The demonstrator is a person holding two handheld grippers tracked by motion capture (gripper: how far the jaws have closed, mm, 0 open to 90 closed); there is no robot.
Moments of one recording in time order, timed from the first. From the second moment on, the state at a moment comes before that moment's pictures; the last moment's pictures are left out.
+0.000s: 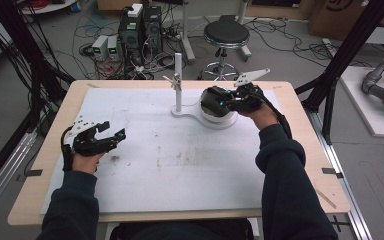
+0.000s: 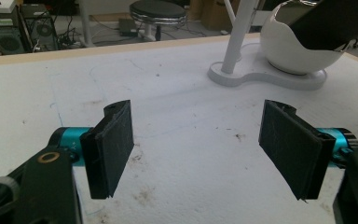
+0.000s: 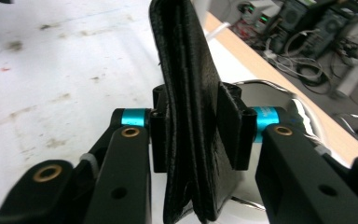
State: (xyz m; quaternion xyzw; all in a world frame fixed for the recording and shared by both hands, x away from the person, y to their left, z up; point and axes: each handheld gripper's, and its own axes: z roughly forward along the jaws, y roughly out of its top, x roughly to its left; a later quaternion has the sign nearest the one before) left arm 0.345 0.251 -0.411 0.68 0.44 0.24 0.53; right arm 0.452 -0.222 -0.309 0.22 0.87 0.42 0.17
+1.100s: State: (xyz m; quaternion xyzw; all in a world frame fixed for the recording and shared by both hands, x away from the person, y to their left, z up) left arm 0.344 0.252 -0.410 0.68 0.44 0.24 0.53; right arm 0.423 -0.227 -0.326 0.23 0.84 0.41 0.26
